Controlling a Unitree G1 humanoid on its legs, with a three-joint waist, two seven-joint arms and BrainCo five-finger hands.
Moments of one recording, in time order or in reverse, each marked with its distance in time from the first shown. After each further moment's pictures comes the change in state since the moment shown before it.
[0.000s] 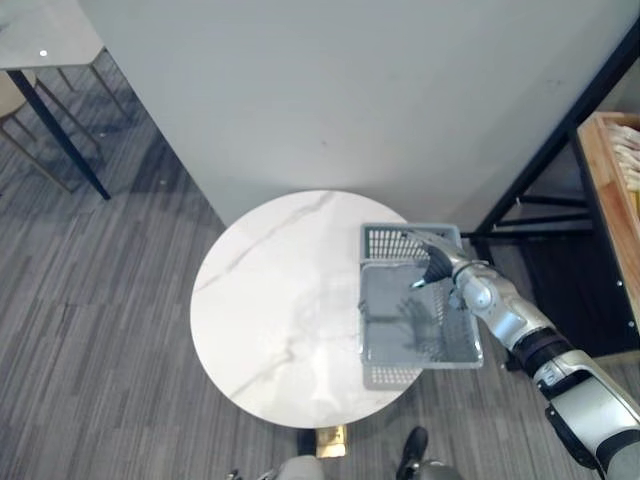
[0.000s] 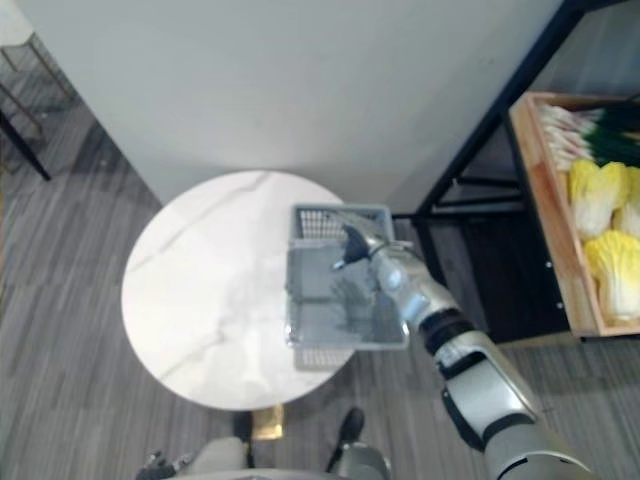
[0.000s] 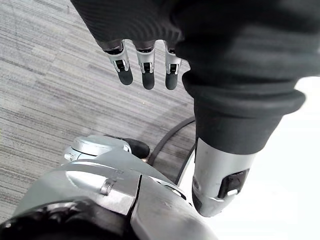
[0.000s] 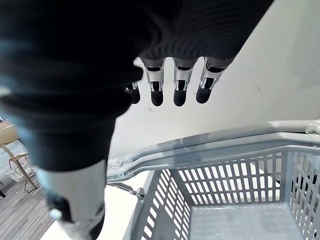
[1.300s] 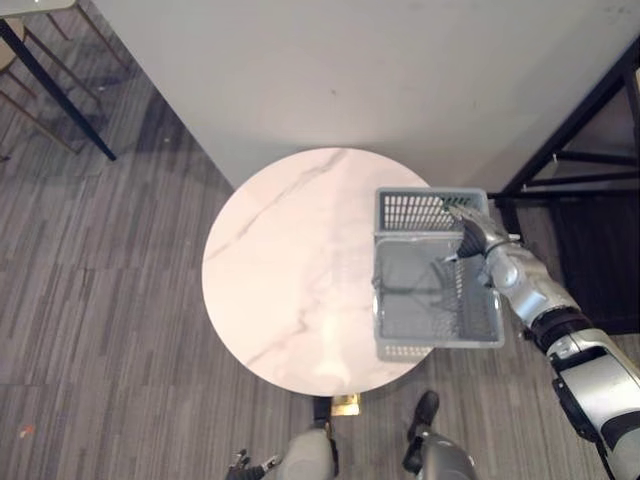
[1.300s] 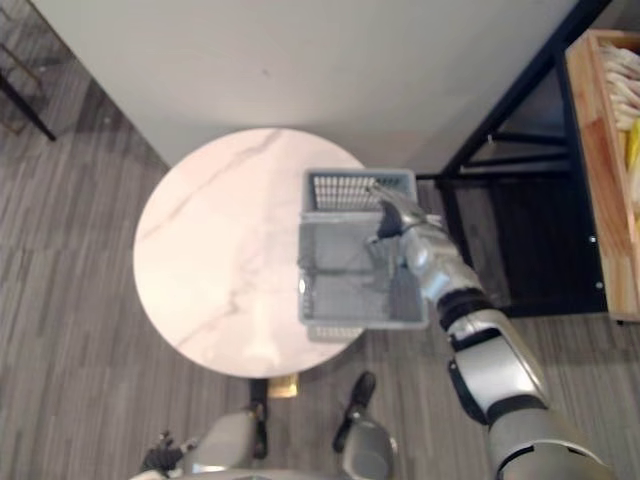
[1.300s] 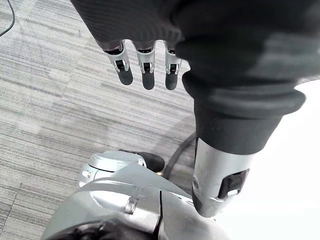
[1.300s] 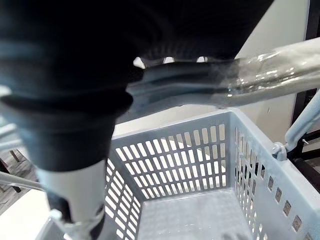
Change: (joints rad) left arm -0.033 0.004 -0.058 -0.021 -0.001 -0.009 0.007; right arm -0.098 -0.049 -0.121 0.159 -0.079 0.021 -0.066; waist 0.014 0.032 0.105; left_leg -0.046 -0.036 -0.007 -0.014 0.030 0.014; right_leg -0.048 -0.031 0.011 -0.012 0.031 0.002
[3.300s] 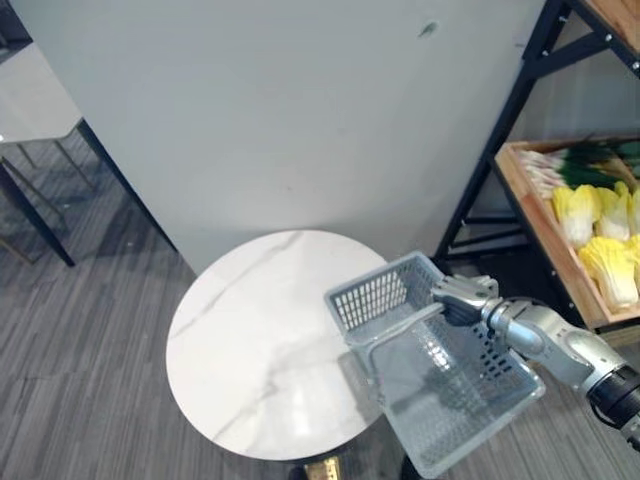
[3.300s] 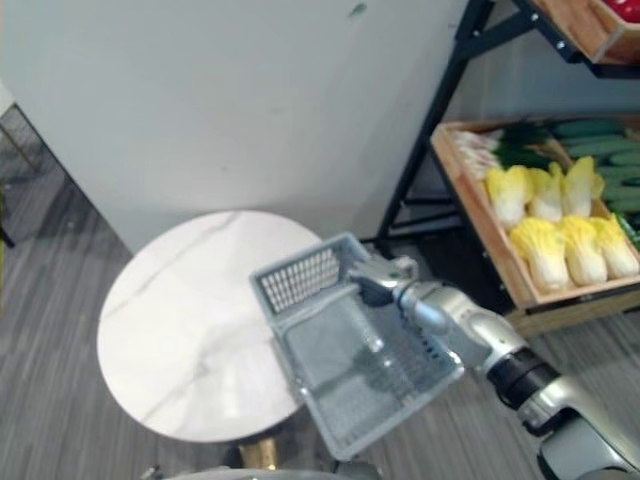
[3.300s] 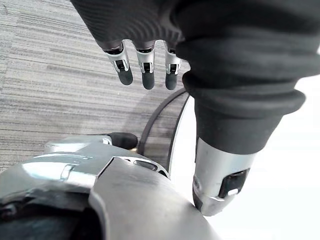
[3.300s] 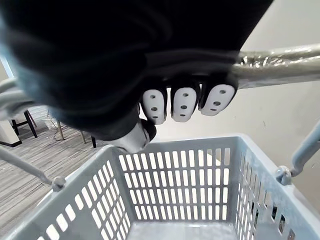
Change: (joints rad) left arm 0.057 0.020 0.051 0.034 0.129 0.053 -0.025; right arm 0.377 -0.354 0.253 -0.715 0.050 -0.165 0.159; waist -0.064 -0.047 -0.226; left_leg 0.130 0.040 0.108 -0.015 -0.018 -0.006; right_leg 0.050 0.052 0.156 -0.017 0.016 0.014
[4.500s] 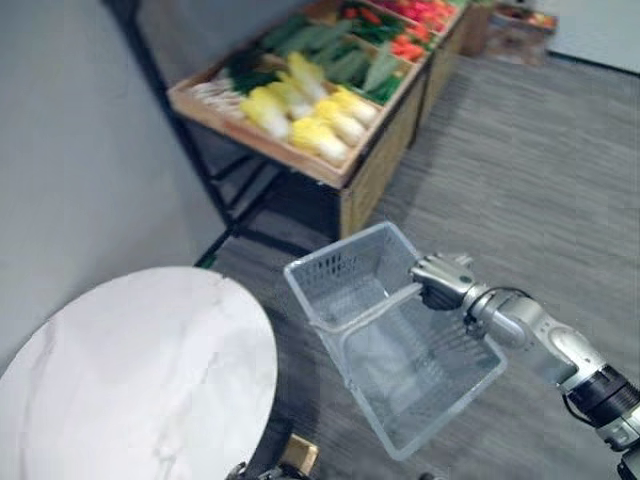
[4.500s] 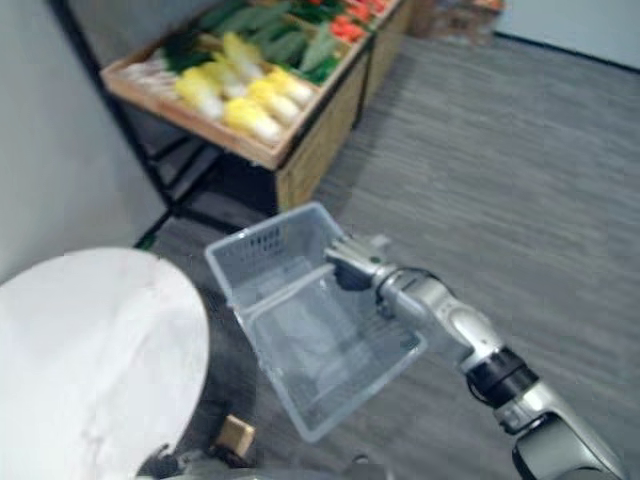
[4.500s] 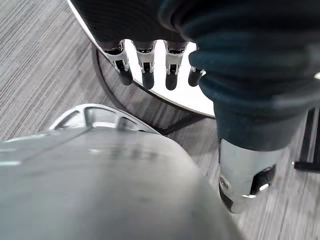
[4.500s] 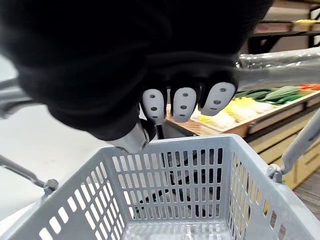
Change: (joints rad) left arm -0.103 0.039 -0.091 0.072 0.121 0.023 0.003; right arm 0.019 0.113 -0.088 -0.128 -0.050 0.049 -0.038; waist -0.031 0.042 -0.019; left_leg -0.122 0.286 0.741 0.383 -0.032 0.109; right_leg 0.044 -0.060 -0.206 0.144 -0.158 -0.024
